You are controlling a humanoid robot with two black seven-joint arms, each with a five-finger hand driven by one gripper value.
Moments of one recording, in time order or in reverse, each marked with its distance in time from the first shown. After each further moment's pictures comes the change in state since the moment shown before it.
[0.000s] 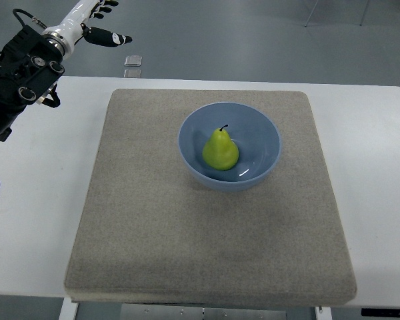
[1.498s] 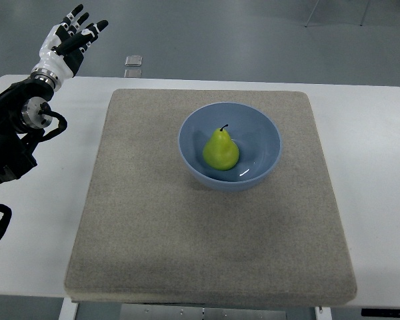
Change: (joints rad) left arm 0.169 -0.023 -0.239 0.017 -0.766 -0.300 -0.064; right arm 0.000 0.000 0.000 0.000 0.000 0.000 0.000
